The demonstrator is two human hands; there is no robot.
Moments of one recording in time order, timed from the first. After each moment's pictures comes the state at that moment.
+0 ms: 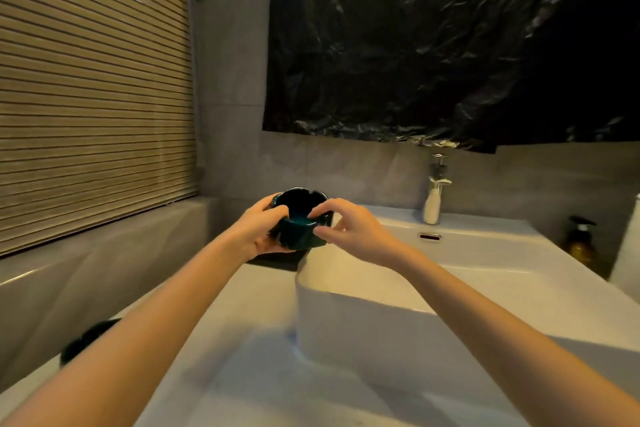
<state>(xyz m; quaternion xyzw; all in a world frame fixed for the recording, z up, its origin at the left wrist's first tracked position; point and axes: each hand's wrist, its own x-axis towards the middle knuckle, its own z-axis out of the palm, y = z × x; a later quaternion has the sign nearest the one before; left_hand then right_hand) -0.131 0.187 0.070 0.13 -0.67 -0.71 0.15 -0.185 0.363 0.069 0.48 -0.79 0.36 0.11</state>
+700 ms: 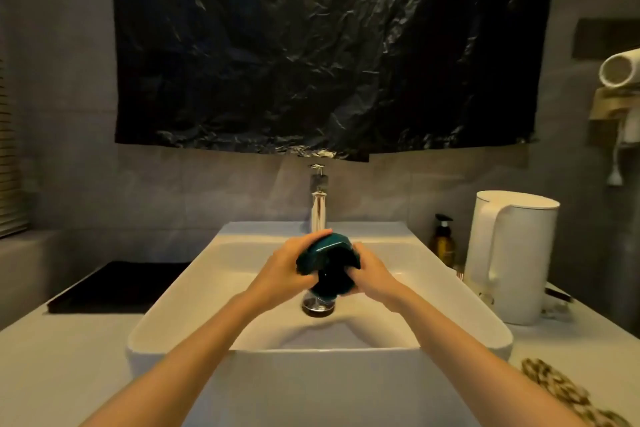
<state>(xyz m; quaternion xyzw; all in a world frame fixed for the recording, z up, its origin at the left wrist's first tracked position) -0.259 0.374 0.014 -0.24 -0.86 -0.39 0.22 -0.290 0.557 0.010 0.18 -0.82 0.54 0.01</state>
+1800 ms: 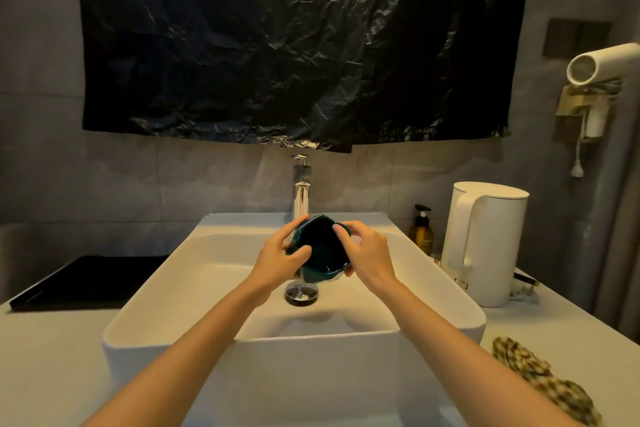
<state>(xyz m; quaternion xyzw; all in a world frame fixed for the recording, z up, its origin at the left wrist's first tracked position) -0.265 0.399 0.014 -0.12 -0.76 -0.63 0.12 -0.284 0.564 0.015 0.14 -0.83 0.48 0.26</state>
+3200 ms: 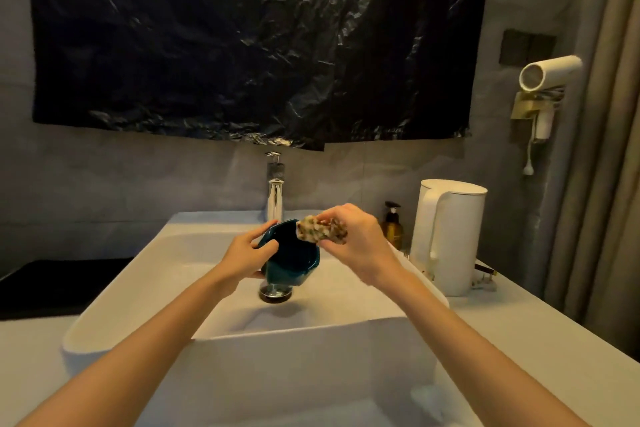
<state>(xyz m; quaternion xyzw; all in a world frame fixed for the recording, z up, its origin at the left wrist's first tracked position) -0.266 0.391 0.023 -0.06 -0.78 -0.62 0.06 -0.229 0.596 0.053 0.25 -0.87 0.26 0.33</state>
